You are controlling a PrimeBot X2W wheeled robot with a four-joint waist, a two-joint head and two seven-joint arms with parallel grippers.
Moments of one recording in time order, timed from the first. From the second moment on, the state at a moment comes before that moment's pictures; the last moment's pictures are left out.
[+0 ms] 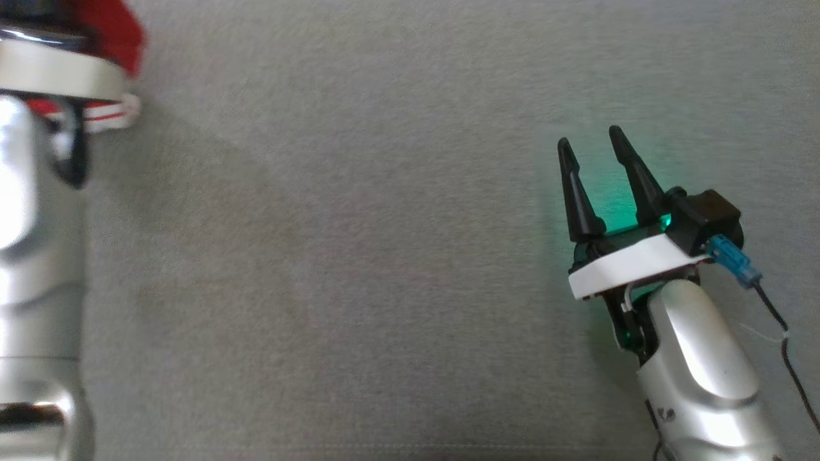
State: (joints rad) left arm -0.92 0.30 -0.08 0.58 -0.12 -0.12 -0.26; right arm -0.41 -0.07 0.22 0.42 0.20 0.13 -0.26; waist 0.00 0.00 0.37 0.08
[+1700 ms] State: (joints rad) left arm 0.06 0.05 -0.10 0.30 -0.23 -0.01 -0.26; right arm -0.15 -0.05 0.11 0.48 0.32 0.13 -0.26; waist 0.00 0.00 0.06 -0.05
